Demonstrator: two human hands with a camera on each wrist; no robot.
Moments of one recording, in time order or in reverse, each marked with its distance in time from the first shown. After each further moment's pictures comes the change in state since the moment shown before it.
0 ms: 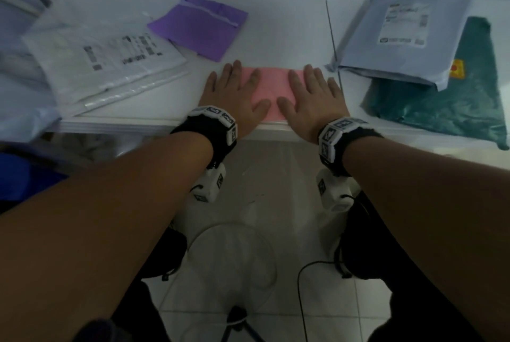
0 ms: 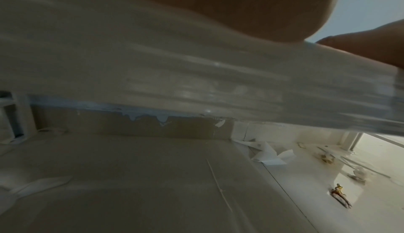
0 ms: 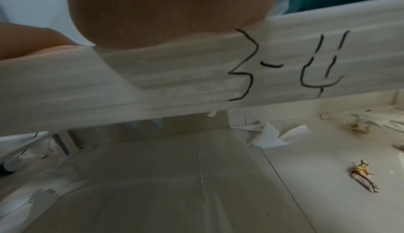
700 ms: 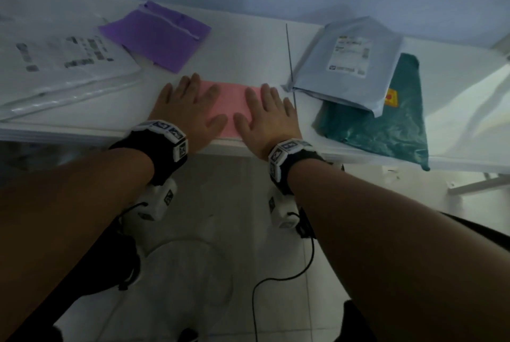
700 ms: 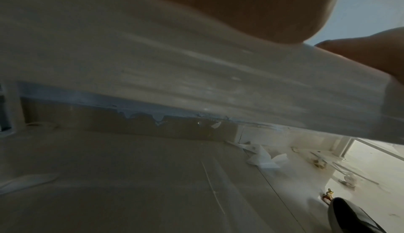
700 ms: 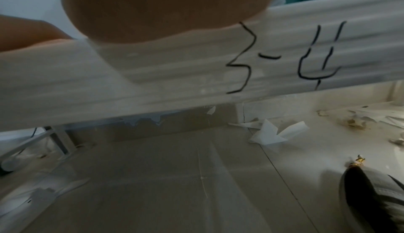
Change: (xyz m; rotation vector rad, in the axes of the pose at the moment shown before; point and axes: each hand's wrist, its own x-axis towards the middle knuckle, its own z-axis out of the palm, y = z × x) left_hand 0.003 -0.003 0.003 0.023 0.056 0.017; right_hand -0.003 -0.004 -0.004 0.039 0.025 -0.001
